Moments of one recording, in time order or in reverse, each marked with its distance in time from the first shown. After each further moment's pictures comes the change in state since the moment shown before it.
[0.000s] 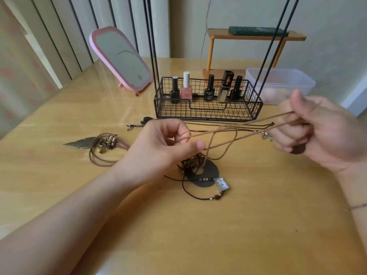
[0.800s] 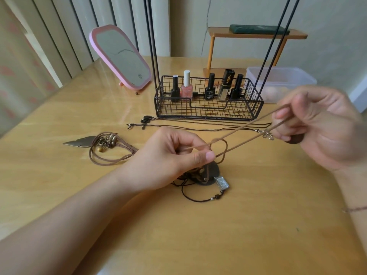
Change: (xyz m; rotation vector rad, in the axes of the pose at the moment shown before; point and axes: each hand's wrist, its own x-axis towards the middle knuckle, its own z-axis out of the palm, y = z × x) left_hand -0.003 -0.003 0.005 -0.100 -0.218 0.017; right_hand -0.001 0.002 0.013 -0.044 0.100 -0.279
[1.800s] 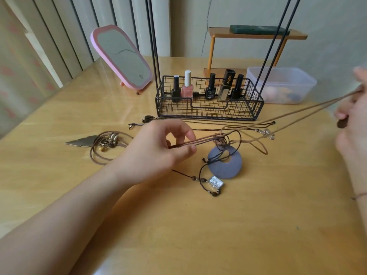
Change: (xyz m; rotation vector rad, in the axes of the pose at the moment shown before) left_hand 0.000 0.000 -0.017 0.398 0.162 -0.066; right_hand 0.013 0.021 -0.079 -0.139 0.974 -0.019
